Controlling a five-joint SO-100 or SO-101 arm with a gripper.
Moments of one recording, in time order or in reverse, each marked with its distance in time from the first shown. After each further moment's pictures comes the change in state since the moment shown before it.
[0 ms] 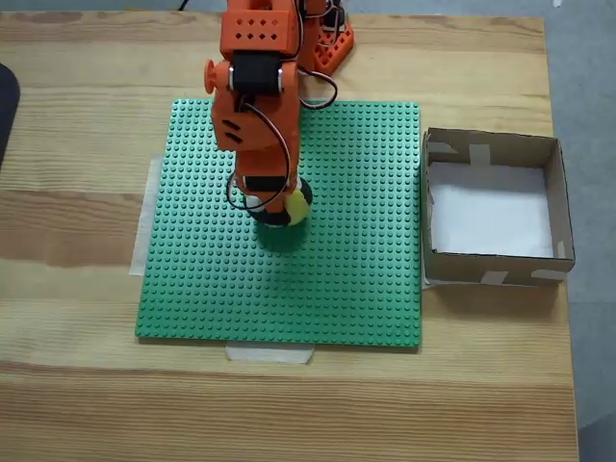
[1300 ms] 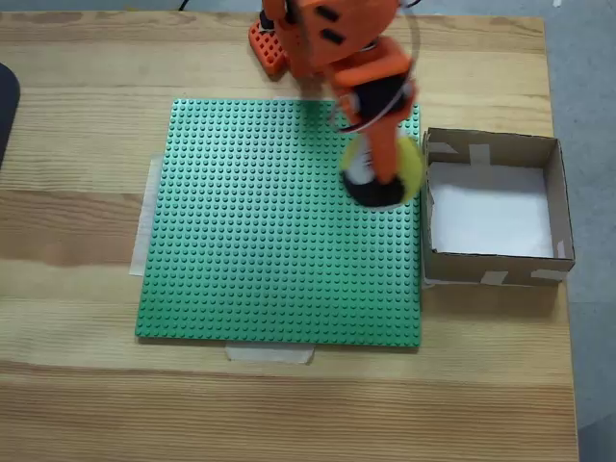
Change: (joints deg) arm -24.3 0.0 -44.4 18.5 5.2
